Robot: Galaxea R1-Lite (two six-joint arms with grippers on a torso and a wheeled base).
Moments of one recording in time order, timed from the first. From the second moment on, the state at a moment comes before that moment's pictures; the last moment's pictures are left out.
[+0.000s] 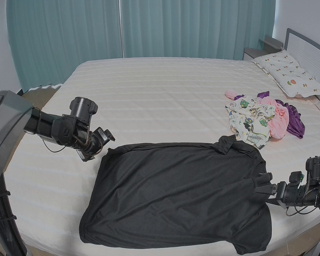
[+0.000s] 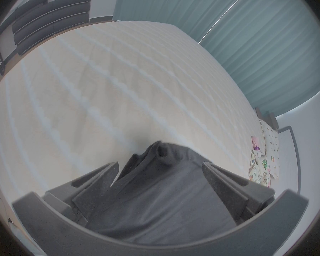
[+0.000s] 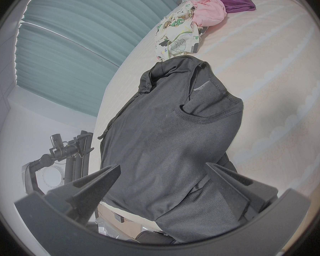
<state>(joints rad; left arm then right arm) -0.23 2.10 -1.33 0.05 0.04 -0.88 -0.03 1.67 -0.17 -0.76 0.51 0.55</state>
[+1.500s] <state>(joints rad) -0.15 2.42 -1.74 0.06 0.20 -0.86 -0.02 1.67 -0.16 -0.76 0.51 0.55</state>
